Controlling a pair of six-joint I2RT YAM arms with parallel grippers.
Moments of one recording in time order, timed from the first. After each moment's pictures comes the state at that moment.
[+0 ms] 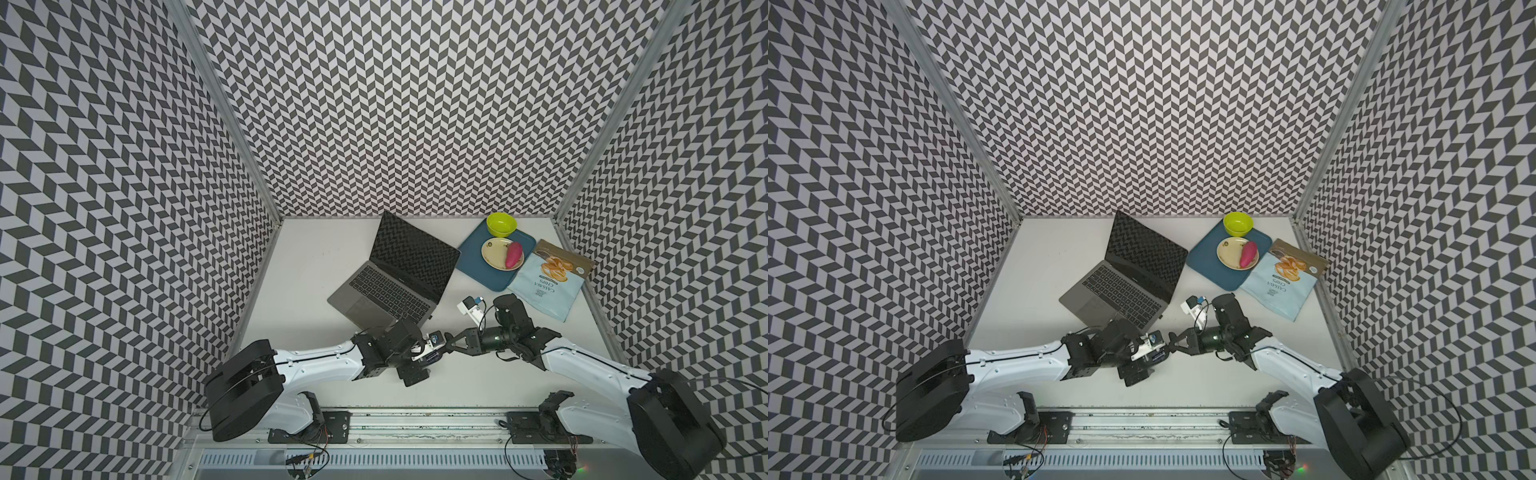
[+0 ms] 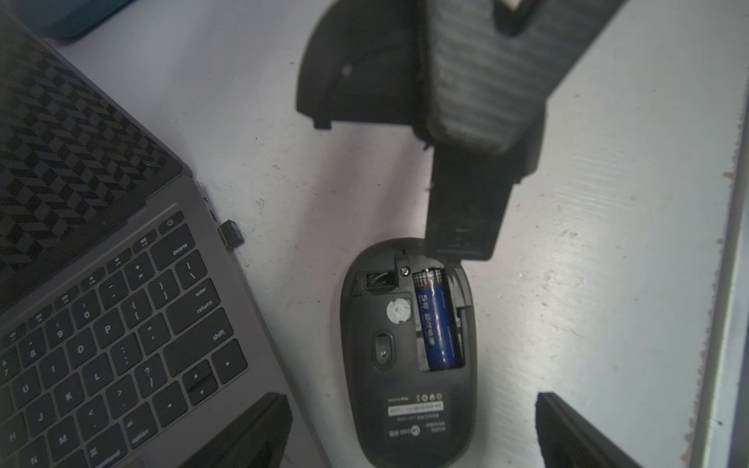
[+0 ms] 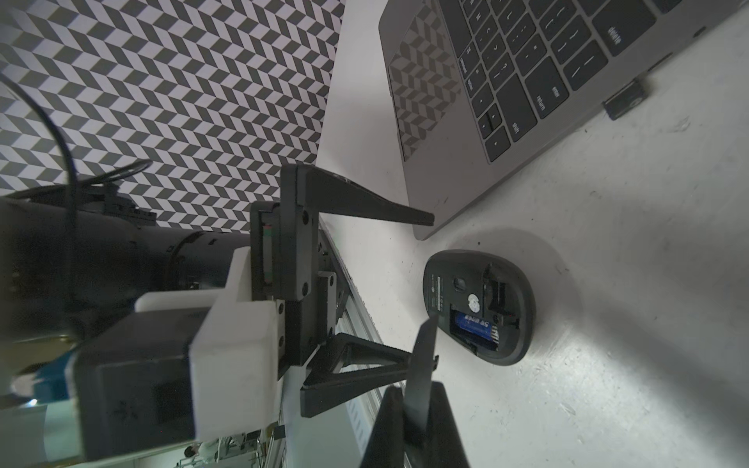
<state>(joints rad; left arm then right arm) -1.05 1.39 0.63 -0.15 0.02 0.25 0.50 1.19 0.43 -0.01 -0.88 0.53</state>
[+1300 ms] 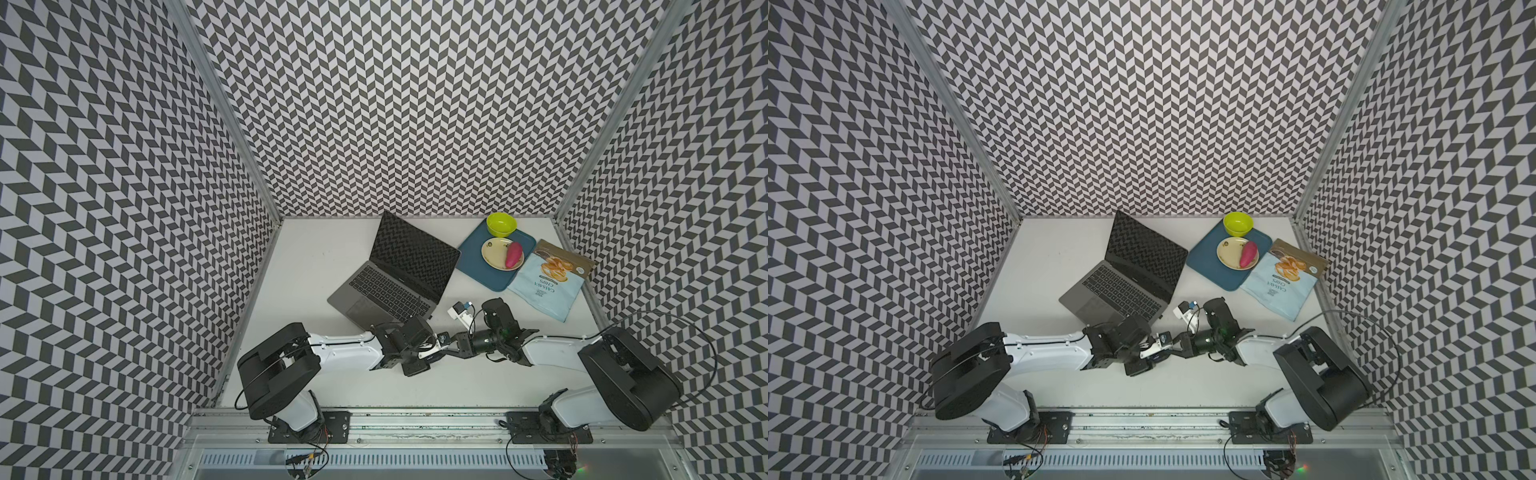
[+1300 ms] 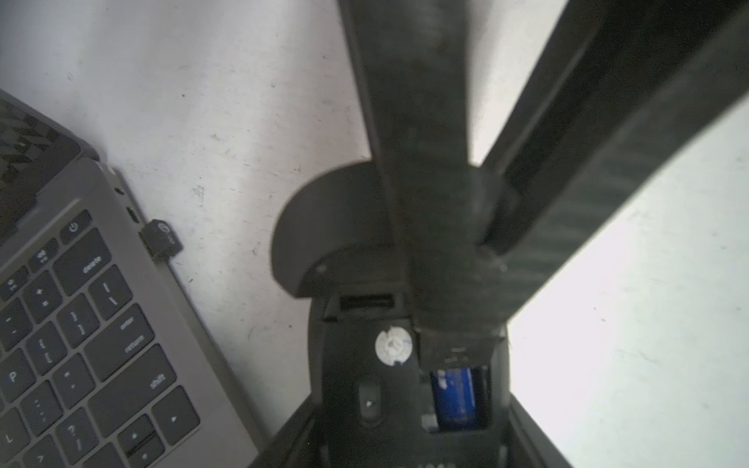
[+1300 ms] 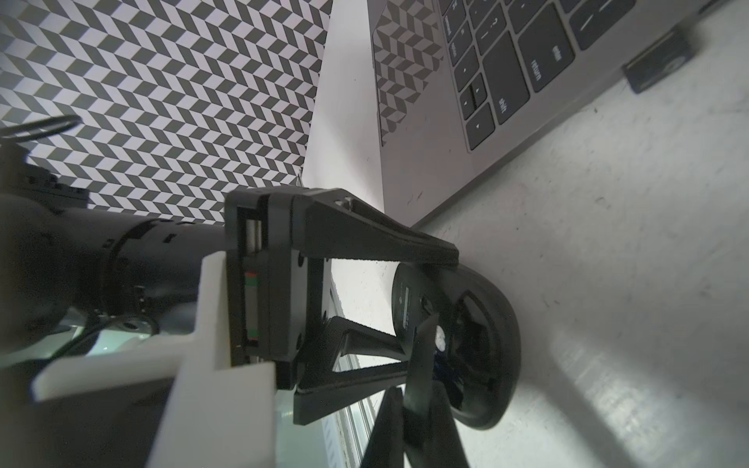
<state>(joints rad) -1.03 1.56 0.72 -0.18 0.02 0.30 0.53 1.45 0.38 0.30 -0.91 0.53</state>
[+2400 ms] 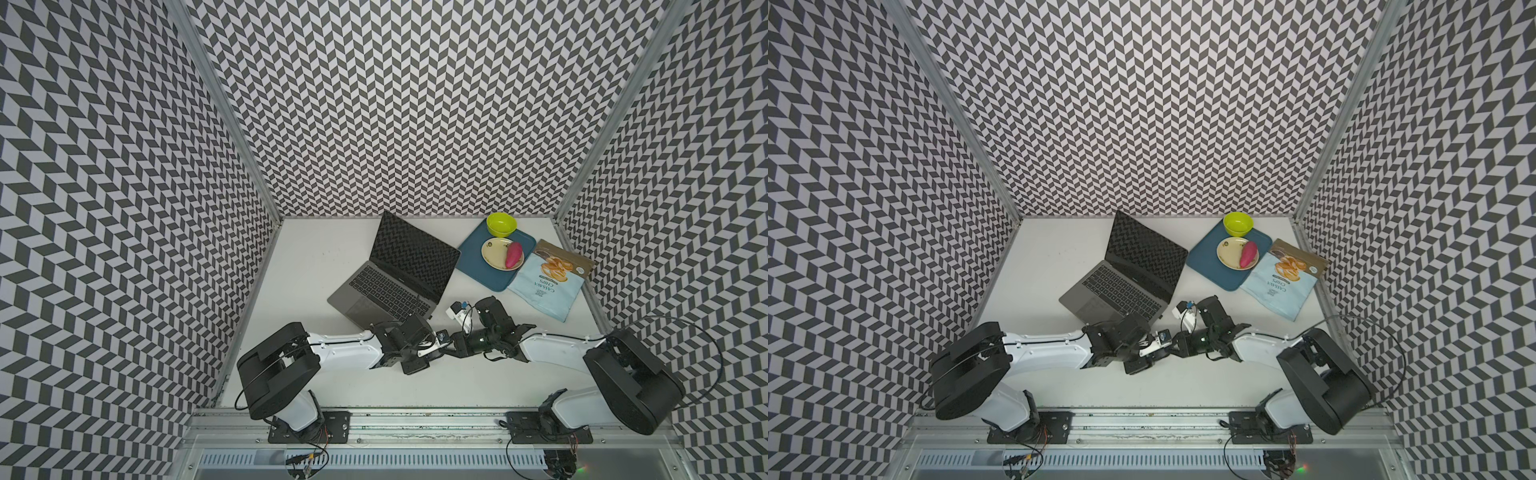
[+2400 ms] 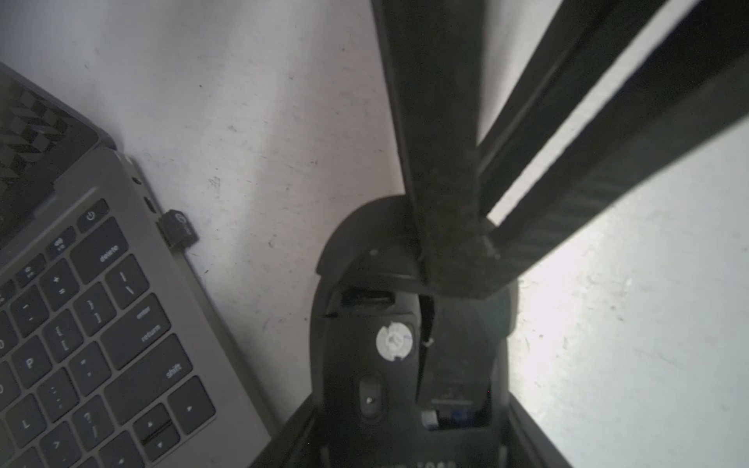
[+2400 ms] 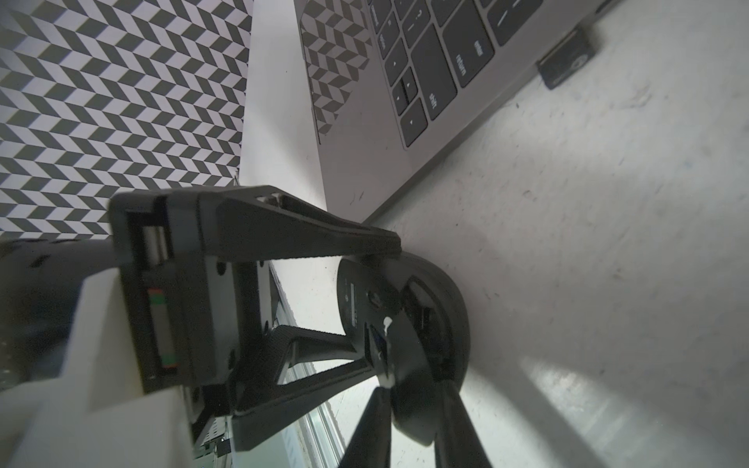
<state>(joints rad) -1.02 1.56 0.73 -0.19 0.01 0.30 0.58 1.43 0.47 0.07 -0.72 0.47</state>
